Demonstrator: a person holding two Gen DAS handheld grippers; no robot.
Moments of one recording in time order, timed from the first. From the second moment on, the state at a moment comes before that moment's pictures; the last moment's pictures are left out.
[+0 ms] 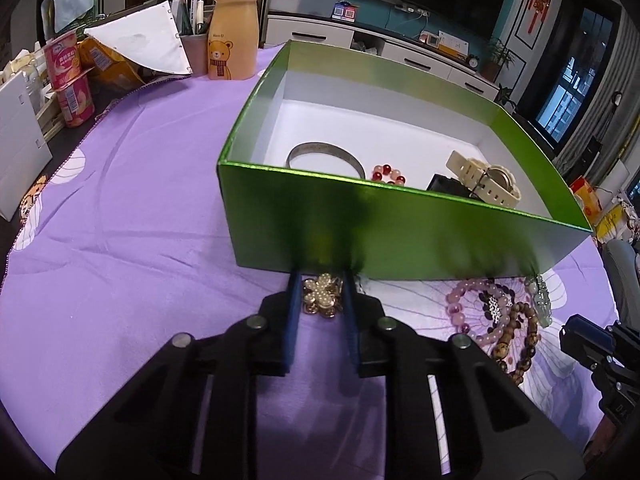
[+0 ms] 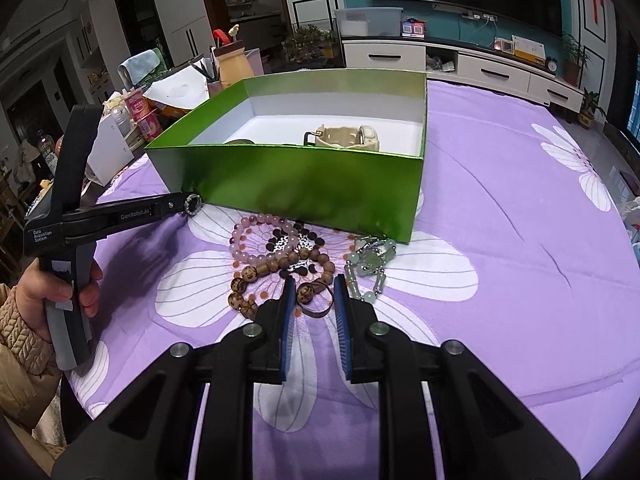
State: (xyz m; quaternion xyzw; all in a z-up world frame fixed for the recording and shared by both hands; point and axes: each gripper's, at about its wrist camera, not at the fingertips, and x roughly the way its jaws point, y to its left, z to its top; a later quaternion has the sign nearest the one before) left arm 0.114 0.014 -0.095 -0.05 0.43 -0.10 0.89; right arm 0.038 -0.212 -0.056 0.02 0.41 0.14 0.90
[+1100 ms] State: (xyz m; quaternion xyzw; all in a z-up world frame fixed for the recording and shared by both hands) left arm 0.049 0.013 -0.018 -0.08 0.38 -0.13 0.91; right arm 0.012 -0.212 -0.001 0.02 0.34 0.17 0.92
